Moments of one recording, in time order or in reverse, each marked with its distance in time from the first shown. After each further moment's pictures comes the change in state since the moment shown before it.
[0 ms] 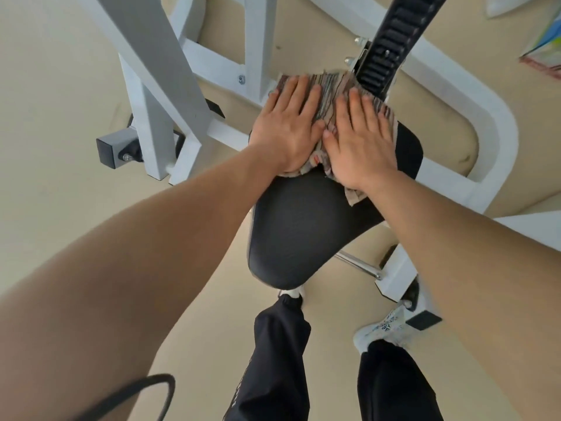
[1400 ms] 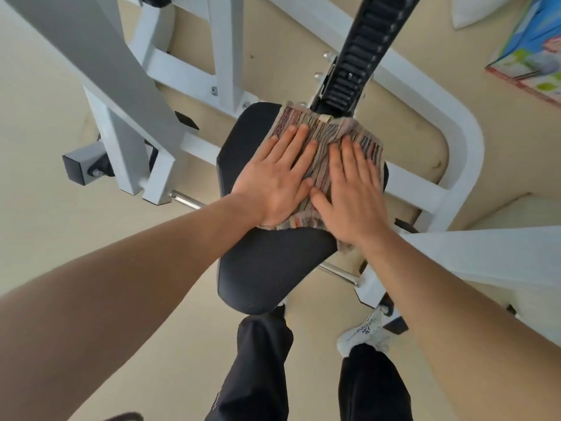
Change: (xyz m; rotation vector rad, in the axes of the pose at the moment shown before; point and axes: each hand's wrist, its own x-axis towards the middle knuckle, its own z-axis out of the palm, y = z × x) left_hand -0.021 0.032 0.009 0.079 -0.033 0.228; right_hand -0.041 0.036 0.007 -0.036 0.014 -0.006
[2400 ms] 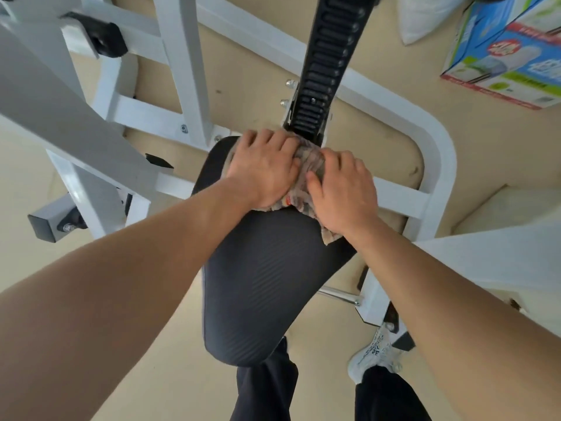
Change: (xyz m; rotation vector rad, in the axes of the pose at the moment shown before) left_hand 0.082 -0.016 -0.016 0.060 0.118 0.004; right_hand 0.041 0.019 -0.010 0.140 0.135 0.182
